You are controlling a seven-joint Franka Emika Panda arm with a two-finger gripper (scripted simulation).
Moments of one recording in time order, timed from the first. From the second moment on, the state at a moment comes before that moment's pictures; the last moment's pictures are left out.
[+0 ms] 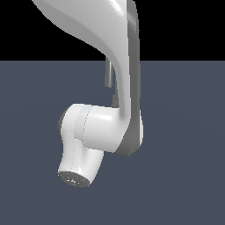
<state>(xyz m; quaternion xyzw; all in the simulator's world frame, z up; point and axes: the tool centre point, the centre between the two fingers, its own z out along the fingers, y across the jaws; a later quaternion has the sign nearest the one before) 0.026 0.032 0.070 0.06 0.70 -0.06 0.70</state>
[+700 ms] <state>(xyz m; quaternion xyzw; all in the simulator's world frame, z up) 0.028 0.041 0.102 0.06 0.71 -0.06 0.70</state>
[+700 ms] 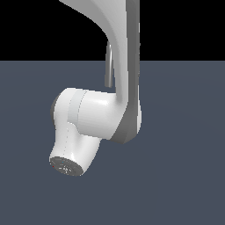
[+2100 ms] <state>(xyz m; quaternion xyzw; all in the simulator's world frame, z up) 0.019 0.009 0.148 0.06 0.71 -0.05 0.70</state>
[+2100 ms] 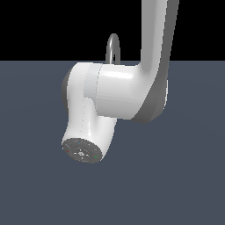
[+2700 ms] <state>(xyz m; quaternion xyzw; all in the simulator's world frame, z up) 0.017 -0.007 0.150 0.08 0.70 -0.04 0.71</state>
